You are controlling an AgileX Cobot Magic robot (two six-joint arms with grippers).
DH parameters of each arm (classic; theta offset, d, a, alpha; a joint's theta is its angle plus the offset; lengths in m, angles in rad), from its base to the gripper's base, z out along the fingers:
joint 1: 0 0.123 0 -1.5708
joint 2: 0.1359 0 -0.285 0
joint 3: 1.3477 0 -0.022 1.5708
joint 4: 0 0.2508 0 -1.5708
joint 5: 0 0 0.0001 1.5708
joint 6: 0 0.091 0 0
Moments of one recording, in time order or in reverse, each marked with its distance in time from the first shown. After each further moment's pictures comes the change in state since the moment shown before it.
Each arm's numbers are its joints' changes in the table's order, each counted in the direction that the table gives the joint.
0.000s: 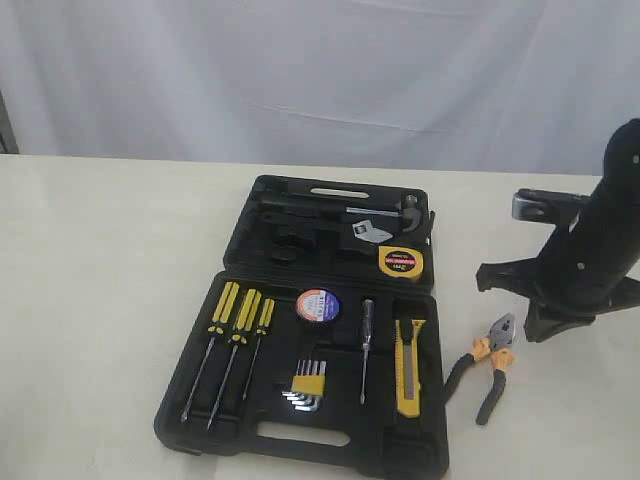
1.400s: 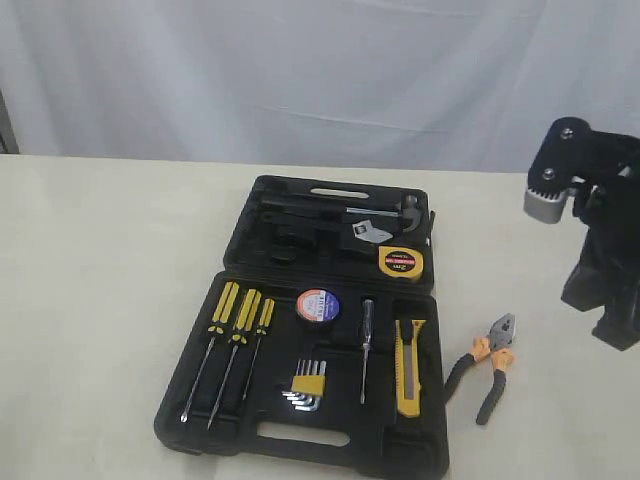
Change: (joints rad) left arm 0.000 0.000 0.000 0.000 0.000 0.000; right arm 0.091 -0.401 0.000 -0.033 0.270 -0.991
